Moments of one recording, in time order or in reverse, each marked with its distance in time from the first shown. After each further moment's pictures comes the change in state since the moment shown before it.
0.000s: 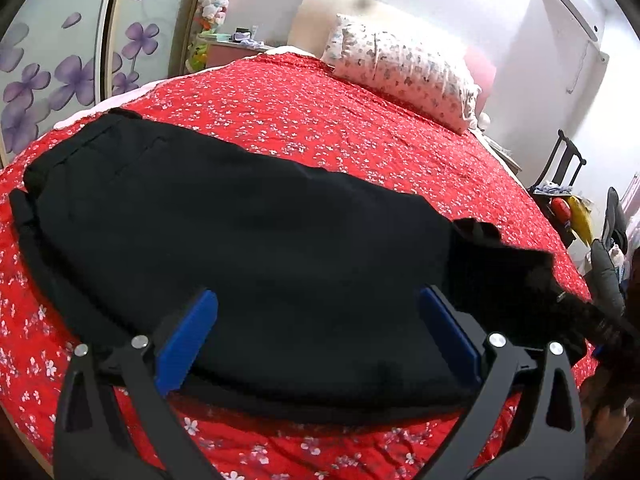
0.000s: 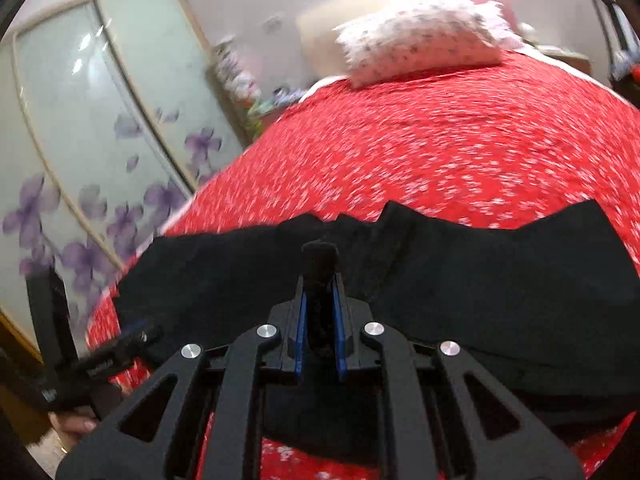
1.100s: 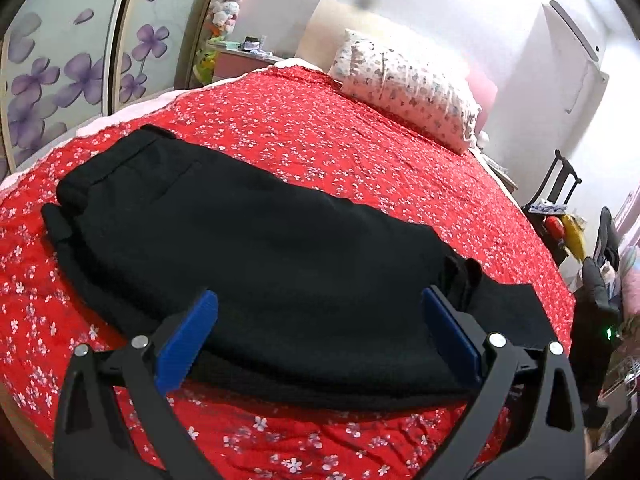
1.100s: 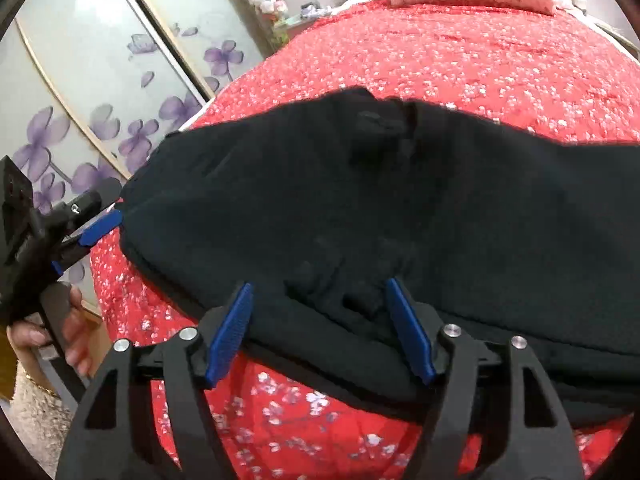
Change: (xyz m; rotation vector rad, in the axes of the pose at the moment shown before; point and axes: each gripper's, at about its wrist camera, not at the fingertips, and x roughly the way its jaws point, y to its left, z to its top) left arm -0.040 0.034 0.015 -0.054 -0.042 -0.023; right arm 0.025 0.007 -0.030 -0.016 0.206 0.091
